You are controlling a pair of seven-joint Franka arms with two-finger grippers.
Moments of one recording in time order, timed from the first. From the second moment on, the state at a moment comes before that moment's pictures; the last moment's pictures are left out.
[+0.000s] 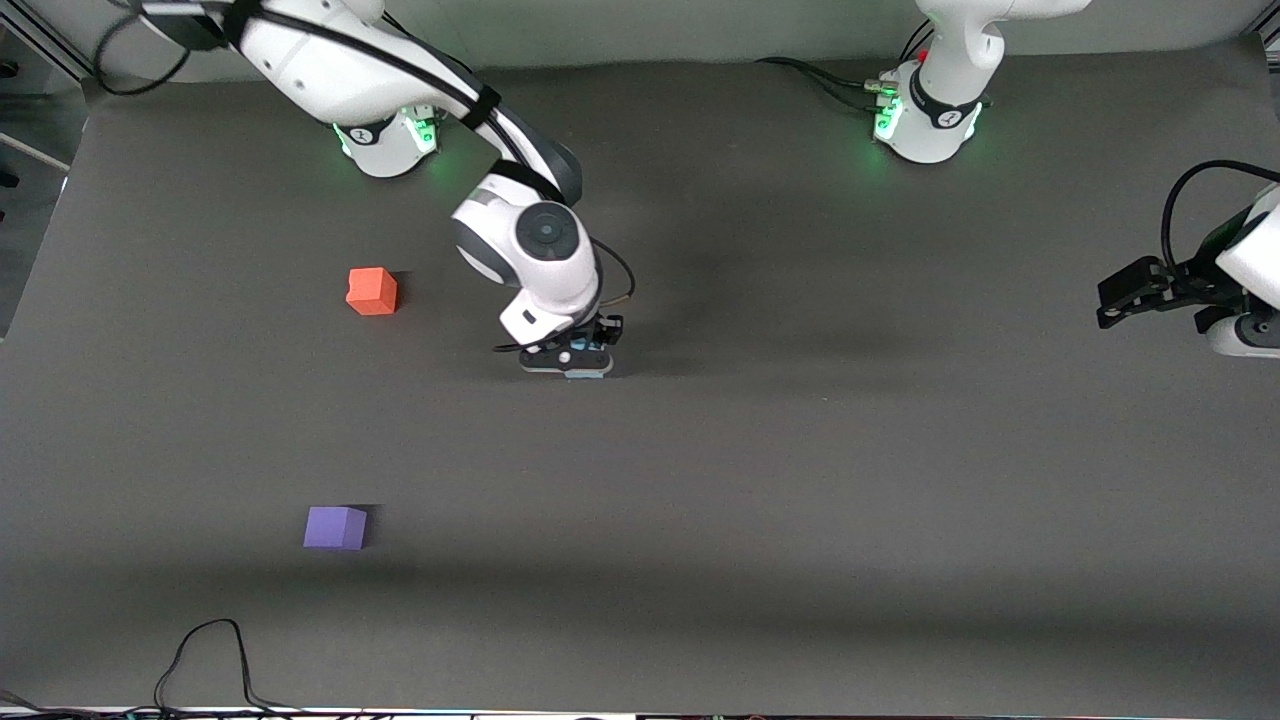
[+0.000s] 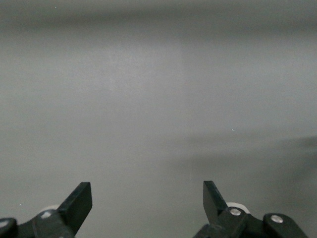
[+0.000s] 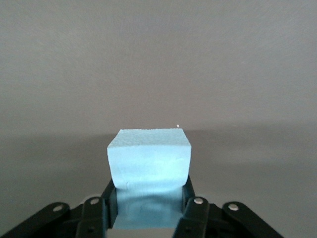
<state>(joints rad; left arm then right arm) -0.04 0.08 0.01 -1.52 0.01 1.62 0.04 0.24 0.48 0.49 -1.86 -0.27 2.22 0.90</state>
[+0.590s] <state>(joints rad) -0.04 0.08 0.01 -1.52 0.01 1.62 0.04 0.23 0.14 0.23 -1.85 0.01 1.95 0.47</state>
